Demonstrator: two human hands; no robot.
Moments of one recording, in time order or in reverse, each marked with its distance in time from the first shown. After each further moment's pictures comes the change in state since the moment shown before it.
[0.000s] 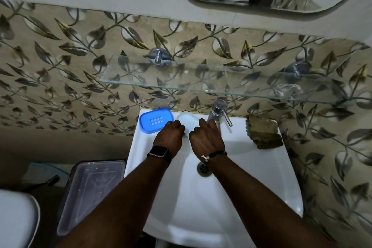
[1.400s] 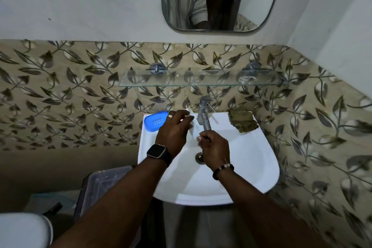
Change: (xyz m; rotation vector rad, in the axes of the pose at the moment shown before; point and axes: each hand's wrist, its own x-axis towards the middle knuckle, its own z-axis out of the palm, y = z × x) left_hand -0.115 0.066 -0.116 -0.145 0.473 0.365; right_hand -0.132 -0.048 -0.055 1.214 0.516 0.631
